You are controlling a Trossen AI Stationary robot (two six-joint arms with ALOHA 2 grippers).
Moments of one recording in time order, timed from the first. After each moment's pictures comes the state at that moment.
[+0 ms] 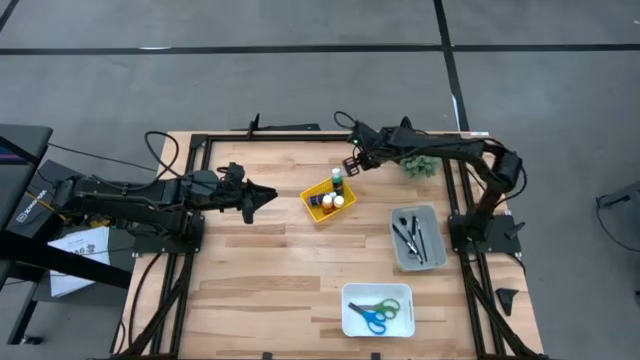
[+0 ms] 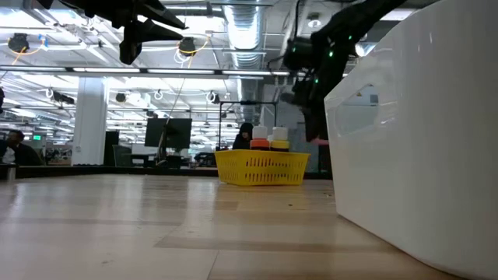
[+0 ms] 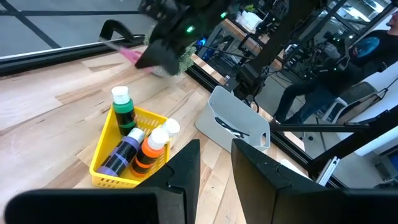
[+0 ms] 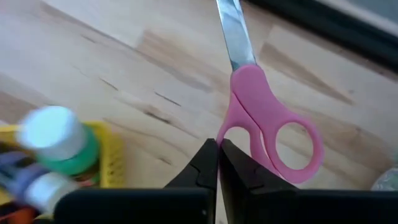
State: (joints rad) left arm 0.00 0.80 0.61 -0.06 -0.26 -0.63; right arm -0.48 1.75 1.28 -0.71 0.21 0.58
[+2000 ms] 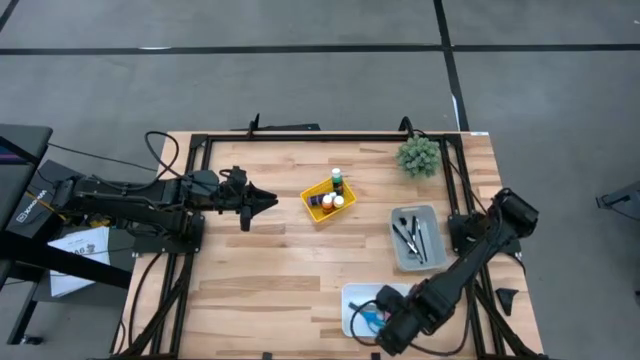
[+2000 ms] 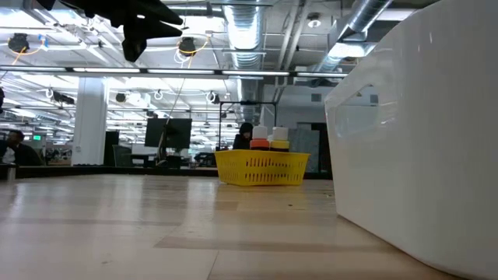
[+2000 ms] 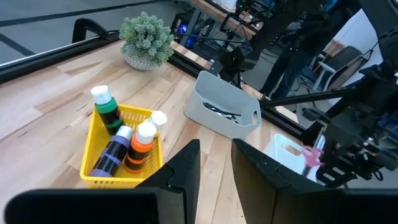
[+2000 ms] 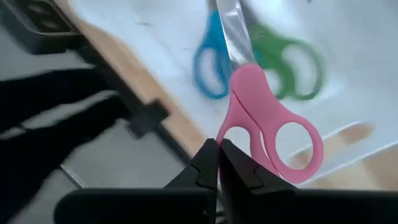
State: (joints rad) left arm 0.00 0.80 0.61 -0.07 -0.16 -0.50; right arm 0.76 1.81 1.46 -0.95 -0.03 1.50
